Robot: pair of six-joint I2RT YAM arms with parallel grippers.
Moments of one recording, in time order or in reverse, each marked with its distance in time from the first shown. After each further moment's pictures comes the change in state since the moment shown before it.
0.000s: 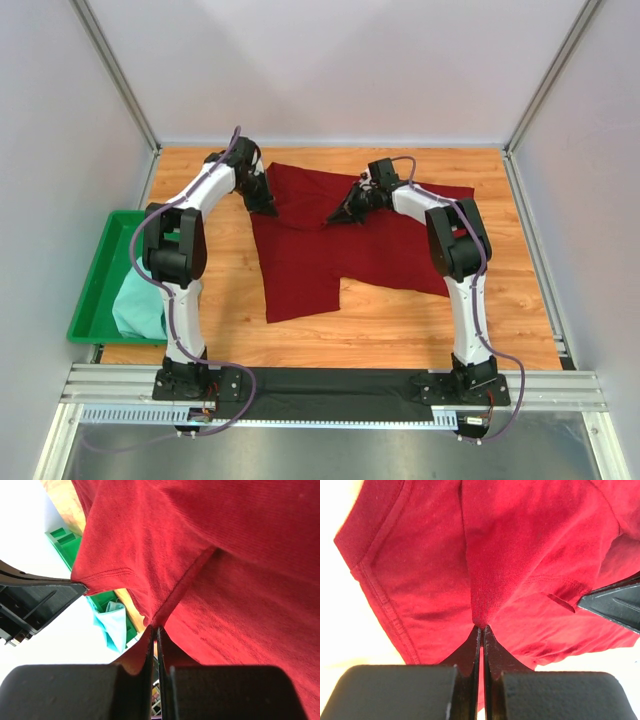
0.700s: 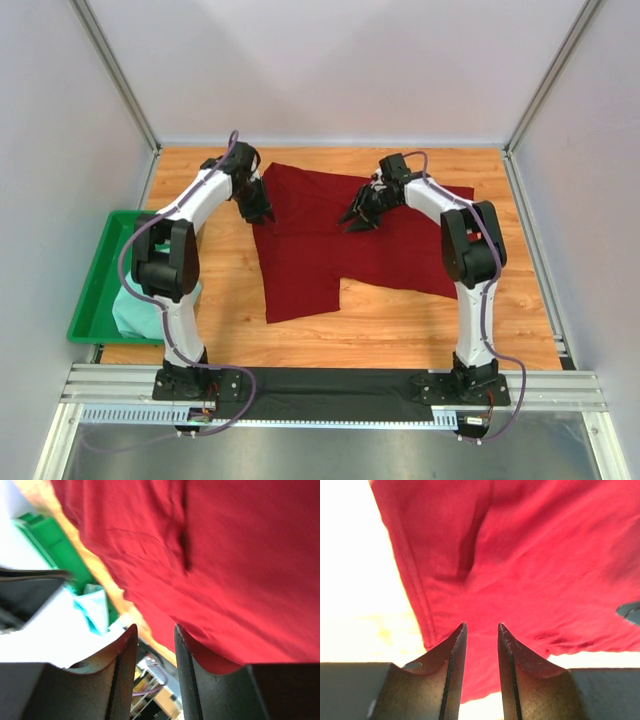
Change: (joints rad) left arm -0.023 -0.115 -0.148 -0.027 -0.091 -0.045; right arm -0.038 -0.100 -0.022 -0.257 0.019 -0.148
